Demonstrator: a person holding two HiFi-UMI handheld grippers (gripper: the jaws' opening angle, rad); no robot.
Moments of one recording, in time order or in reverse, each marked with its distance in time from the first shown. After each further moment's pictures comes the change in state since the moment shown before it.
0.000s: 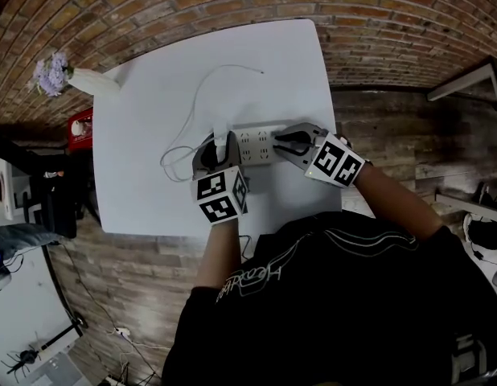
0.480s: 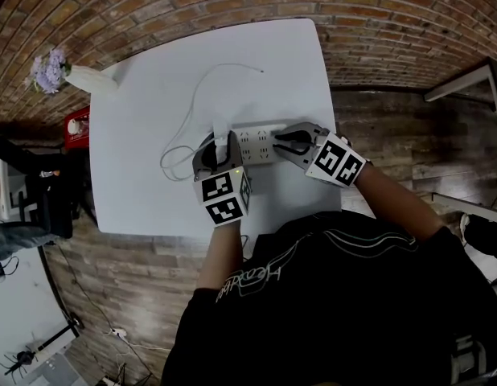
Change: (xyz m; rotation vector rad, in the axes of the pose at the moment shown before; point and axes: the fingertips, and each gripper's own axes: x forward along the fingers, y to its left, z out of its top) left arm -0.003 -0.001 0.001 0.053 -0.003 0.031; right arm 0.001 0.000 0.001 0.002 -0.001 -0.004
